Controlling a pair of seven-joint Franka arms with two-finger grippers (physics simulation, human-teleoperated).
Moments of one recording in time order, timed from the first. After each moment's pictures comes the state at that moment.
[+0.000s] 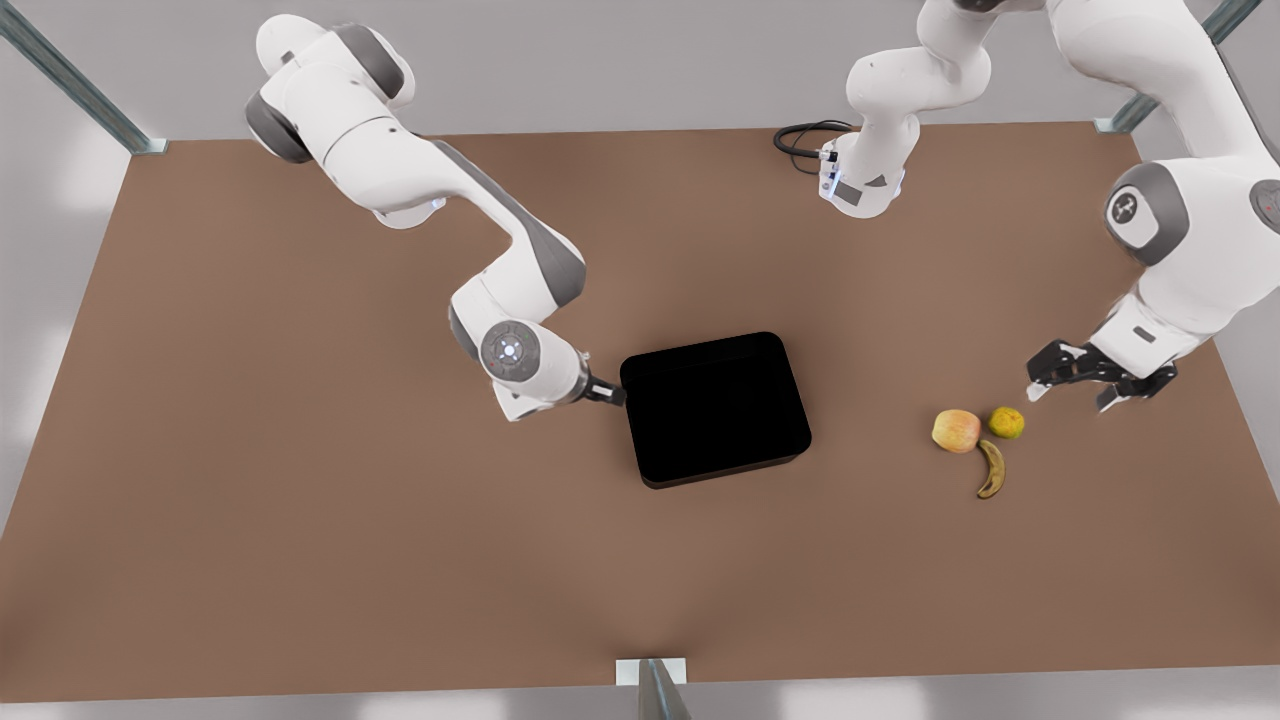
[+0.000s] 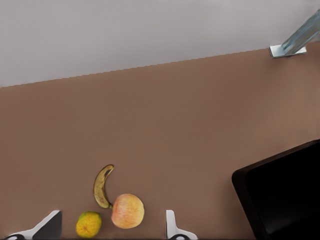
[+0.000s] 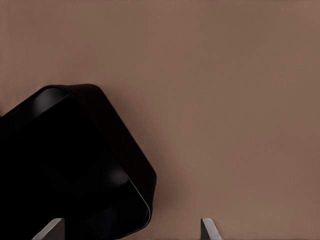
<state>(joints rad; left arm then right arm) 0.12 0.11 -0.04 -1.60 -0.11 1.91 0.27 0.34 0.63 0.37 -1.33 0.04 1.89 0.98</state>
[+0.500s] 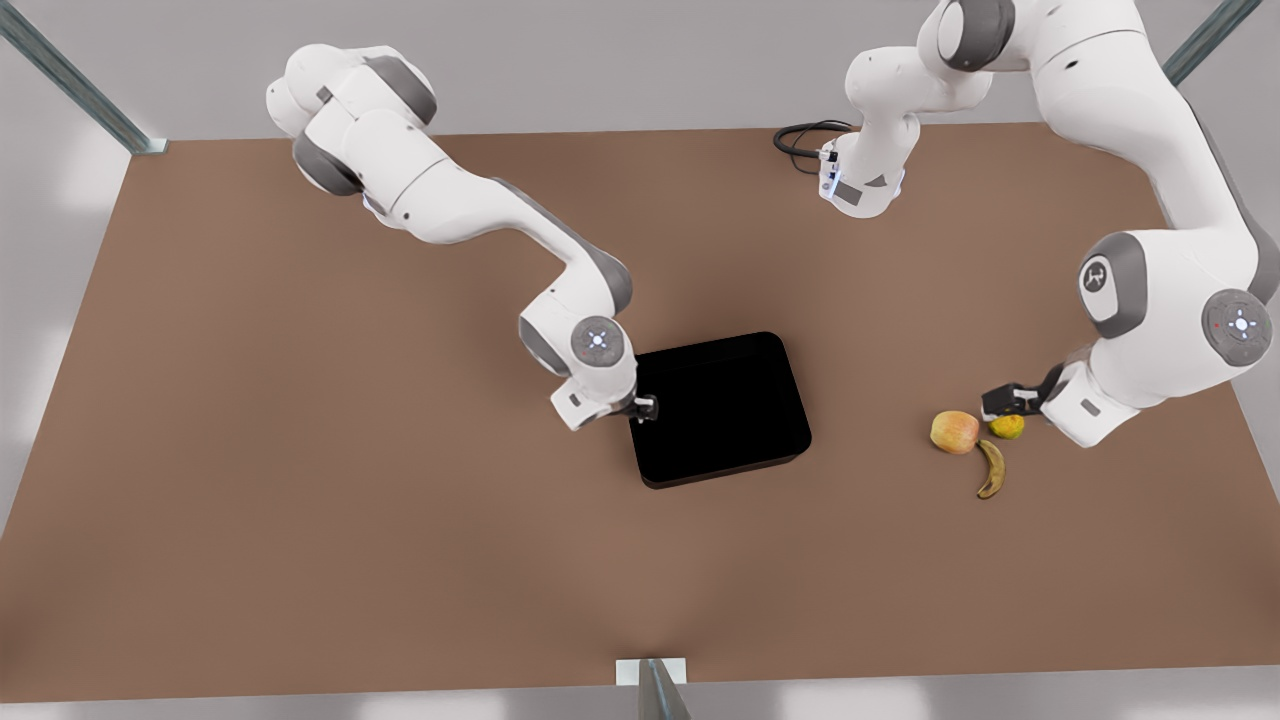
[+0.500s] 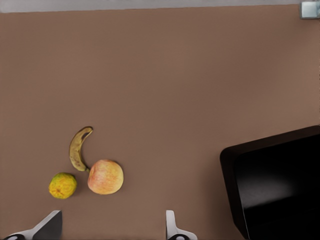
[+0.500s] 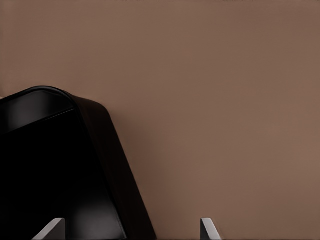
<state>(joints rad) -0.04 0.35 0.06 -1.38 -0.07 1.68 0.09 0.43 0.79 0.39 -1.31 -0.27 2.08 1.02</state>
